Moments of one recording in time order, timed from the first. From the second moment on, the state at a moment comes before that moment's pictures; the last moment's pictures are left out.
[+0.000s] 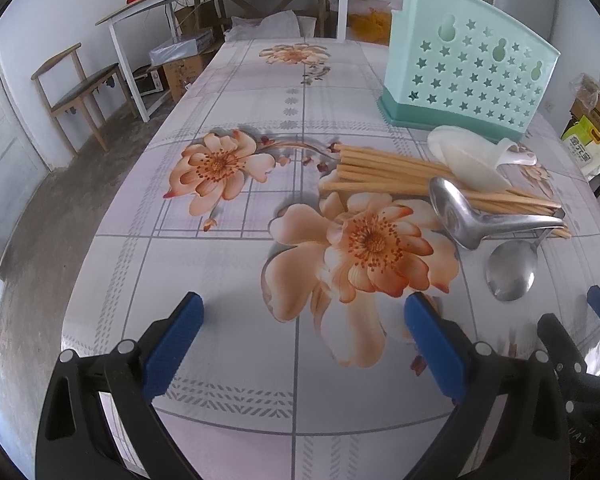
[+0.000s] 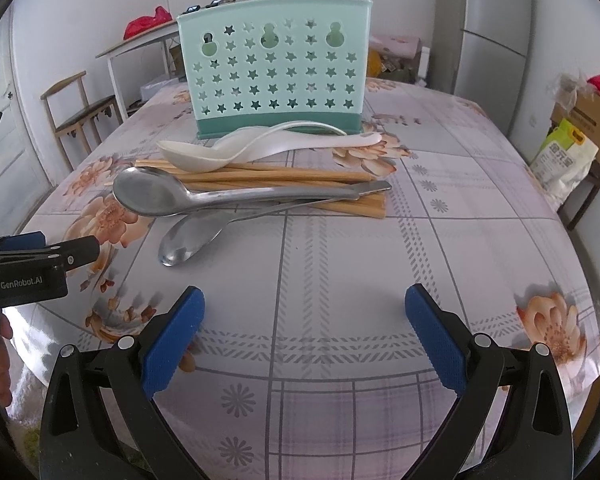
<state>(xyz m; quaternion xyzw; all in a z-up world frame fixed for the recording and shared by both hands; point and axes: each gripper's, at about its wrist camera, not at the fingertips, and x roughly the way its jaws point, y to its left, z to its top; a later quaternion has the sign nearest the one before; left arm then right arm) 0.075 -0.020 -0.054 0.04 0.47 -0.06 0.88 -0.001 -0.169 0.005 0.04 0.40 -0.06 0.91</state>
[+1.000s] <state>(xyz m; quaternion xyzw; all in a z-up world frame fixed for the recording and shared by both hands) 0.077 -0.028 -0.019 -0.04 0.38 -0.22 0.90 0.003 -0.165 0.004 0.04 0.40 -0.07 0.91</state>
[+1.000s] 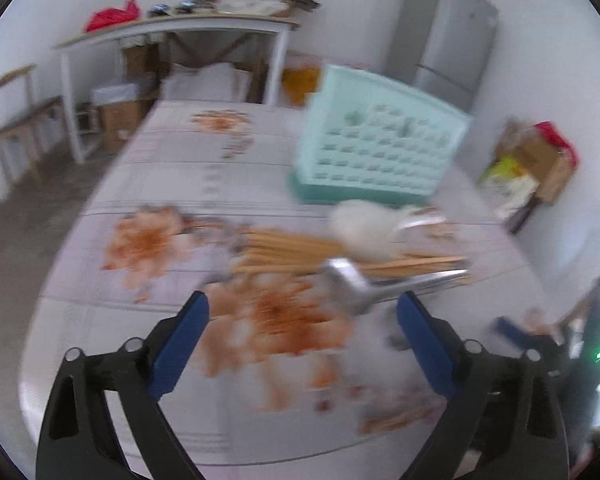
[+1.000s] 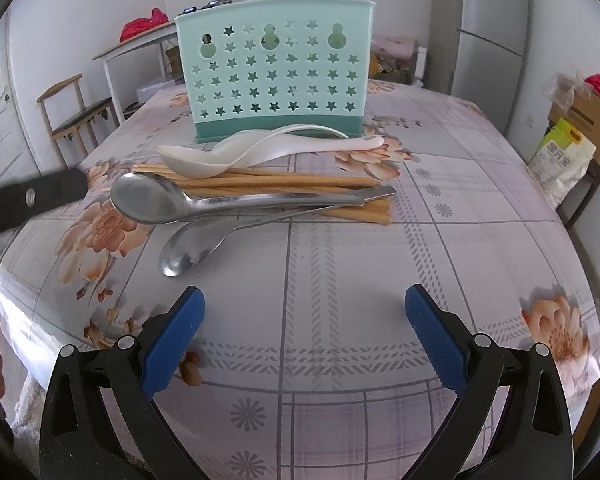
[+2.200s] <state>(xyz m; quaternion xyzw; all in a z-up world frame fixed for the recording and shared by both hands) 0.122 -0.048 -0.048 -0.12 0.48 -0.23 0.84 -0.010 -0.171 0.009 0.03 0.41 -0.01 0.91</state>
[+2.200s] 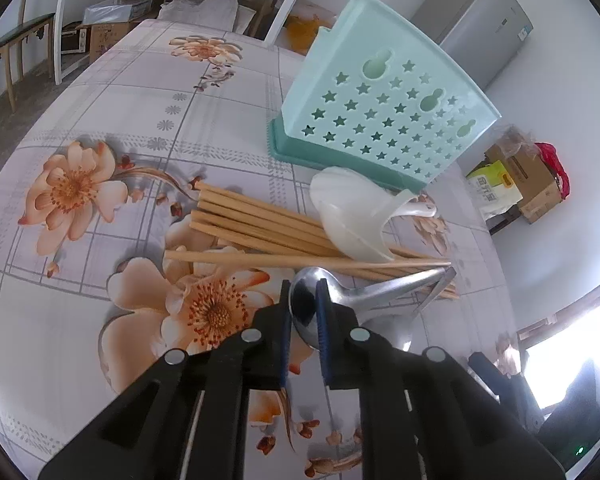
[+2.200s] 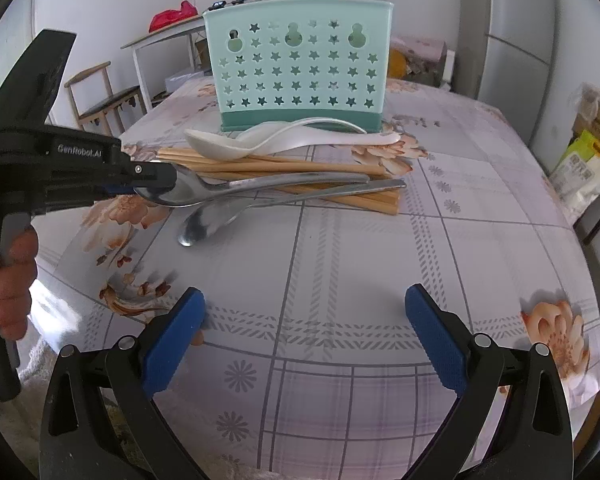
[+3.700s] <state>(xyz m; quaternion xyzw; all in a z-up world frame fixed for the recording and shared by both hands) 0.048 0.066 0.032 -0.16 0.32 -0.27 0.89 0.027 -0.101 -0.010 -0.55 0.27 0.10 0.79</state>
